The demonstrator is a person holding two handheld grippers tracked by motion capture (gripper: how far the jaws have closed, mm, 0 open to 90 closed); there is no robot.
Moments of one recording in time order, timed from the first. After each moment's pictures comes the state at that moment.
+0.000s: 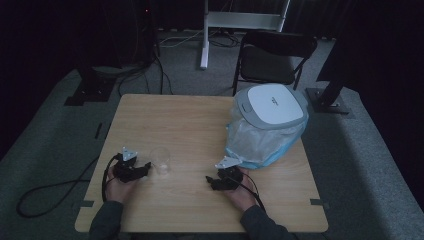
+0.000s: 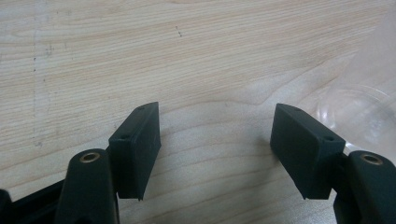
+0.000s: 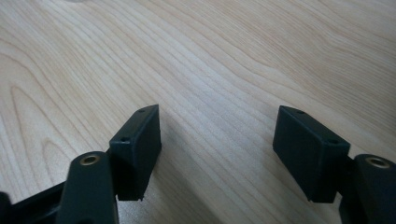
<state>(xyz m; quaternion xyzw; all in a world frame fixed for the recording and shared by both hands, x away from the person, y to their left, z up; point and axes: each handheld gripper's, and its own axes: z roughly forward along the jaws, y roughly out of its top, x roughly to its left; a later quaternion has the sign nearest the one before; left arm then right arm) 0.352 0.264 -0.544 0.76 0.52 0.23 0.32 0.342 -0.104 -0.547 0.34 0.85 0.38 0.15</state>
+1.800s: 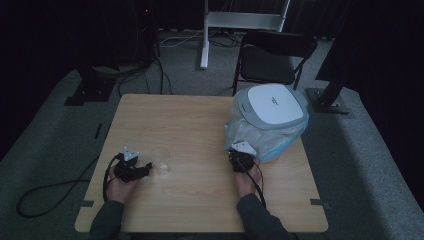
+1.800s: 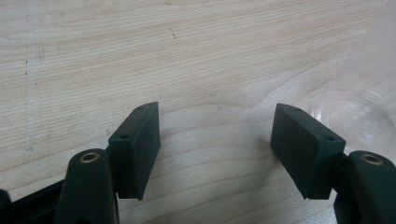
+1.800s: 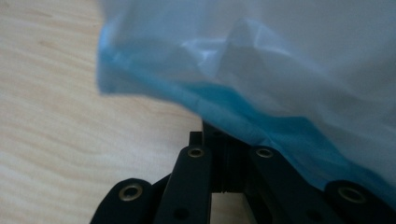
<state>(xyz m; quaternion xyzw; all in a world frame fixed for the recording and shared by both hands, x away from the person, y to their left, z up) 0.353 0.261 -0.544 0.76 0.52 0.23 0.32 0.379 -0.129 -0.529 0.50 0.71 0.39 0.30</state>
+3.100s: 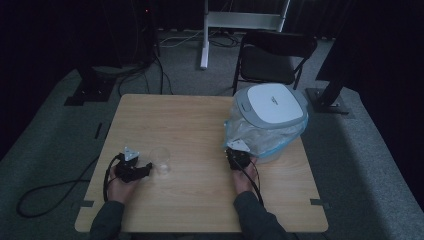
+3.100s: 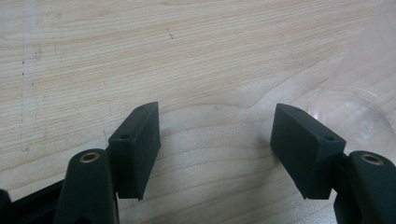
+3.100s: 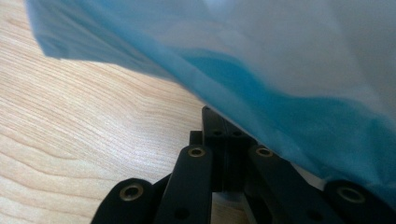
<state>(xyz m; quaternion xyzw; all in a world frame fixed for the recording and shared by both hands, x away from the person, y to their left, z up) 0.353 0.259 -0.544 0.76 0.52 0.23 0.32 0.391 -0.121 -0.538 0.49 0.73 0.35 0.32</state>
